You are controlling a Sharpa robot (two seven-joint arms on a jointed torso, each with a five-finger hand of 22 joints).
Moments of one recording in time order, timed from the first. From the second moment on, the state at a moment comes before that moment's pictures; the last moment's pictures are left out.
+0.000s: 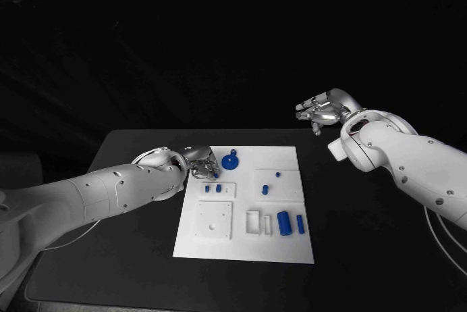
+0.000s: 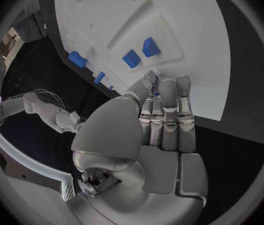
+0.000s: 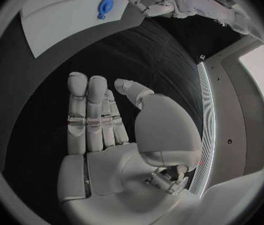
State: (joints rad) left arm 1.21 -0.59 -0.18 0.99 -1.28 -0.26 0.11; left_hand 1.37 0.05 0.22 -0.22 0.11 1.23 0.09 0.06 0.07 1.32 0.03 0.06 0.06 1.26 -0.05 1.12 0.36 0.08 1.19 -0.06 0.40 1.31; right arm 1.11 -0.61 0.40 1.21 -1.15 -0.30 -0.17; right_hand 1.20 -0.16 0.51 -0.09 0.44 1.04 0.12 0.06 0.07 1.27 0.06 0.07 0.07 1.39 -0.04 0.76 0.75 0.11 1.46 -0.06 0.38 1.31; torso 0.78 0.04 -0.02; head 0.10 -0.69
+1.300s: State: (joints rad) left arm 1.22 -0.57 -0.19 0.97 -1.29 -0.22 0.07; left_hand 1.36 0.05 0.23 -0.23 0.10 1.19 0.10 0.06 0.07 1.31 0.04 0.06 0.06 1.26 -0.04 1.12 0.36 0.07 1.18 -0.06 0.40 1.31; right arm 1.11 -0.61 0.40 1.21 -1.15 -0.30 -0.17; right_hand 1.20 -0.16 0.51 -0.09 0.44 1.04 0.12 0.06 0.07 1.27 0.06 0.07 0.07 1.39 -0.04 0.76 0.75 0.11 1.46 -0.06 0.38 1.31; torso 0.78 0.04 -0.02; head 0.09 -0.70
